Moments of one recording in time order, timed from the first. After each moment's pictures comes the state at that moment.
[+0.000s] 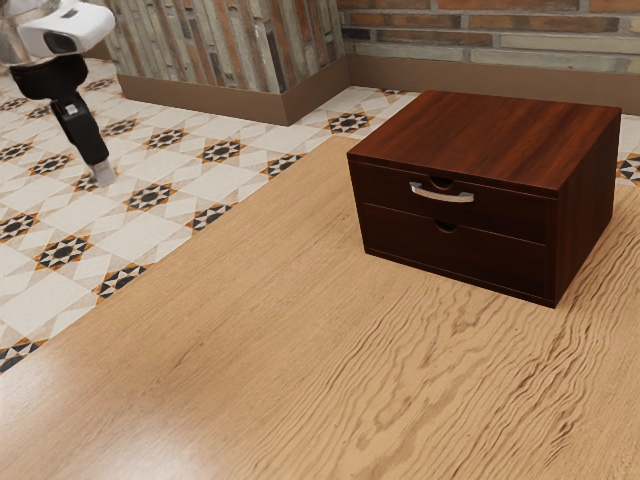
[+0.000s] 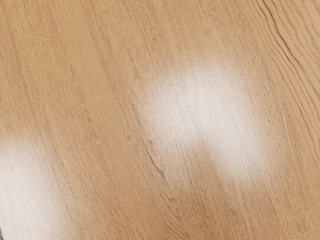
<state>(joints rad) 0.18 0.02 0.16 -1.20 0.03 1.31 0.72</state>
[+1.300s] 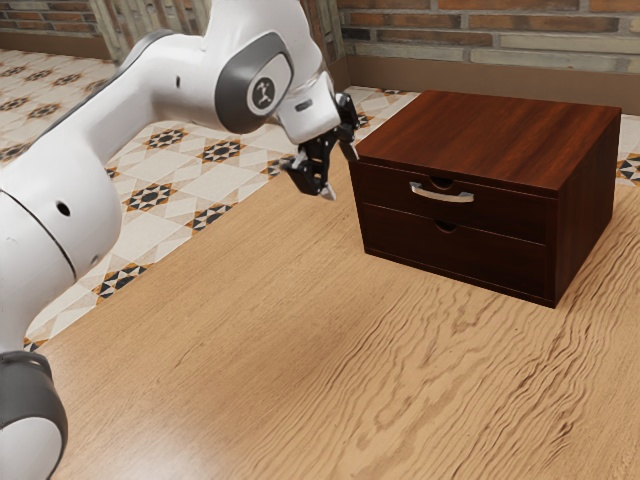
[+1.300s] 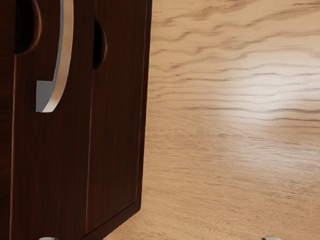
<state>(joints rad) -0.05 0.46 0.11 -1.02 0.01 1.83 1.52</state>
